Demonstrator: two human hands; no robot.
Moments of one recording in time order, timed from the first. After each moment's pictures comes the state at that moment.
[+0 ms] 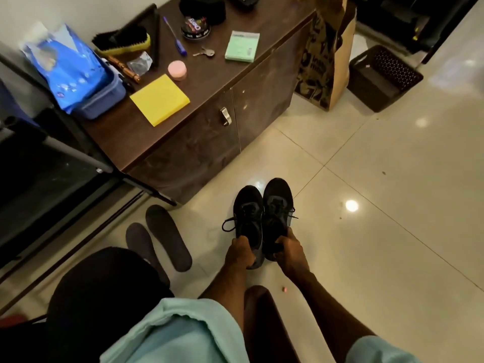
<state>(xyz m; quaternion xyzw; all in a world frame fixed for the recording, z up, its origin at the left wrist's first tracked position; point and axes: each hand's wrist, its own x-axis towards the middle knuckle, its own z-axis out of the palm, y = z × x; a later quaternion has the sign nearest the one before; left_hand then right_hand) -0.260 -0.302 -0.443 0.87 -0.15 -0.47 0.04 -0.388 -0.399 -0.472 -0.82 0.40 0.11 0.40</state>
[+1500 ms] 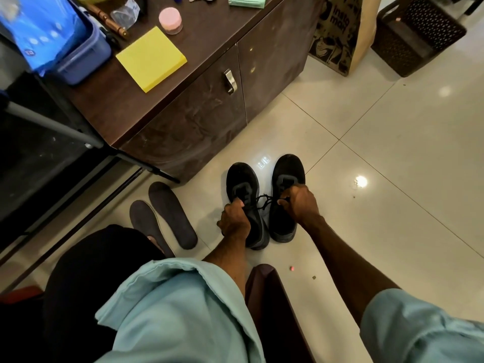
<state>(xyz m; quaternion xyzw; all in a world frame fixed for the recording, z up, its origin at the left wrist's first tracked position) -0.229 -0.300 -0.486 0.93 -0.09 -0.33 0.10 -0.326 -0.467 -0.498 -0.89 0.34 0.14 0.27</state>
